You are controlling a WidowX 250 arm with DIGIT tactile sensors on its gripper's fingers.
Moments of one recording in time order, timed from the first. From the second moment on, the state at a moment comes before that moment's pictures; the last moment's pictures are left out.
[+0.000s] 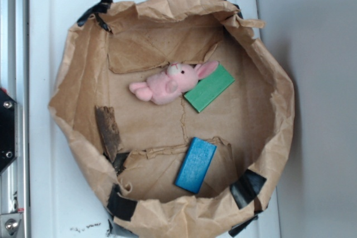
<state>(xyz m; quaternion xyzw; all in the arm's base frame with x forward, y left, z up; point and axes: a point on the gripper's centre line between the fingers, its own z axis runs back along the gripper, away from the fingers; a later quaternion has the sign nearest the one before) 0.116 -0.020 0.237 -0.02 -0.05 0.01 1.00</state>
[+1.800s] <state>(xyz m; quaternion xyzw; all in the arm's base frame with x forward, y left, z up) 0.234 -0.023 0.158 -0.05 -0.04 0.34 0.94</state>
